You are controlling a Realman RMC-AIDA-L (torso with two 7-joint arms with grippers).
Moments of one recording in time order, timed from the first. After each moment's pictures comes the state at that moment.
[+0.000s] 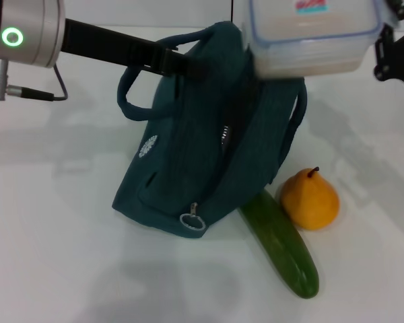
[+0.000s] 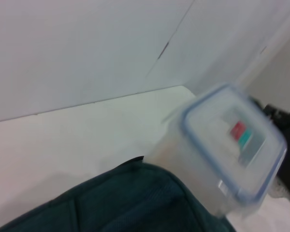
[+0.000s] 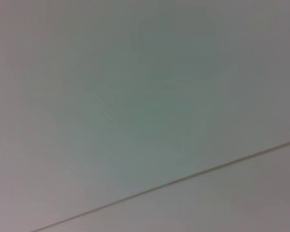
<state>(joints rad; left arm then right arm) -0.55 -2.09 1.01 1.48 2.06 1.67 -2.60 0.65 2.03 -0.14 0.20 -1.55 -1.60 2.20</state>
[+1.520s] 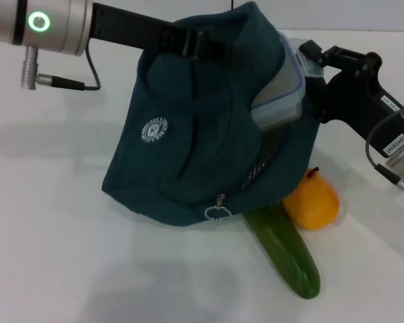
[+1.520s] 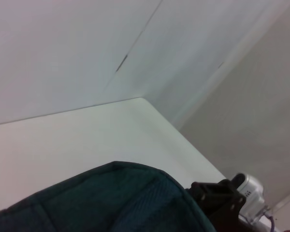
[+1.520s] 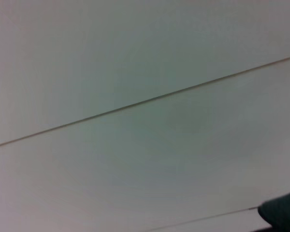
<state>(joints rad) -0.60 -2.09 1.04 1.40 1.95 1.64 -2.61 0.68 2.03 -0.14 0.25 -1.76 -1.49 2.09</state>
